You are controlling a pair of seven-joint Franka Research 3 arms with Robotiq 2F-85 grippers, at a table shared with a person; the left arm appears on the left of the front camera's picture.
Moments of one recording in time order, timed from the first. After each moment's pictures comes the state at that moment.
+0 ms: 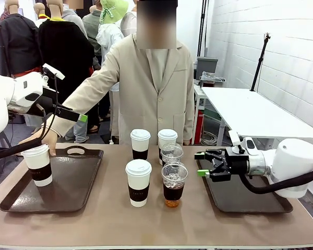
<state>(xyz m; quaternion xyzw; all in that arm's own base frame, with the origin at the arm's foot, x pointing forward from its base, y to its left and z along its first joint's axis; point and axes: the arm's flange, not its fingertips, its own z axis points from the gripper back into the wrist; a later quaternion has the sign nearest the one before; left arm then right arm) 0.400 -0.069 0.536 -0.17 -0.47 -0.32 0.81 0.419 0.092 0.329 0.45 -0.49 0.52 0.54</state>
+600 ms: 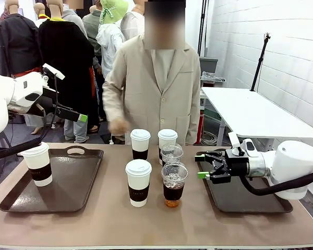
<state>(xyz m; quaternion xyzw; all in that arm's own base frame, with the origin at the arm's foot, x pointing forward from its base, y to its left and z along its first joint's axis) 0.400 -0.069 0.536 -0.17 -0.47 -0.32 0.81 0.420 0.090 0.323 0.45 -0.49 0.52 0.54</state>
